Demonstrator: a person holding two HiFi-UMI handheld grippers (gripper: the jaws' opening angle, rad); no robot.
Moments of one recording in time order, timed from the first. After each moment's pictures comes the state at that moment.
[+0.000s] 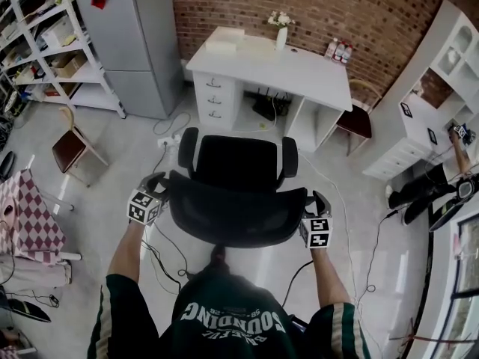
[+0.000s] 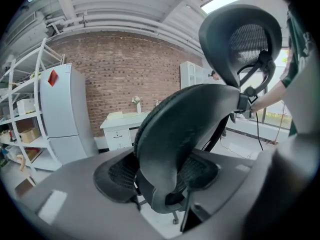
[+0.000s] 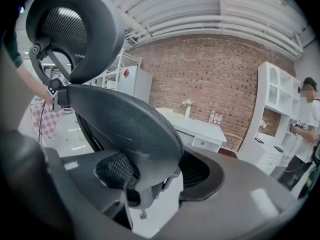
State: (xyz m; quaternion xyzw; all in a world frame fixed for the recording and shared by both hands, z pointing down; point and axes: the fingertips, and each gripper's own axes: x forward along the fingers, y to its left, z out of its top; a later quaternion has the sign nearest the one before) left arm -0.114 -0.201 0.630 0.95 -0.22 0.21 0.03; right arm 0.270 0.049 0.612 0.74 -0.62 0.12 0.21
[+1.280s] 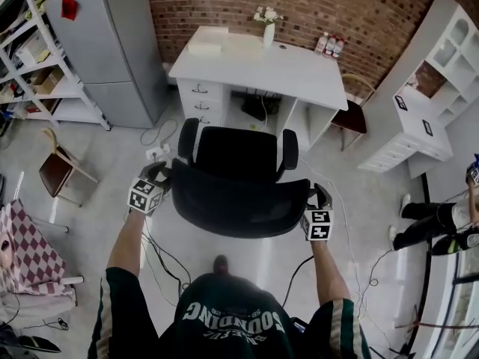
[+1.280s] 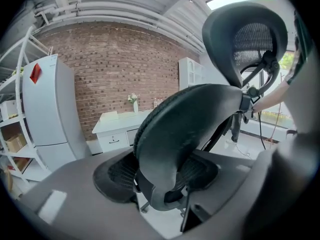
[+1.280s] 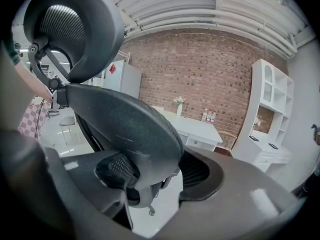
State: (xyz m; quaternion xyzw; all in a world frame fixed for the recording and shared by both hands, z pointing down) left arm -0.031 -0.343 0.631 0.96 -0.17 0.23 0.03; right arm 0.327 -0.050 0.620 0.78 -0.57 0.15 0.20
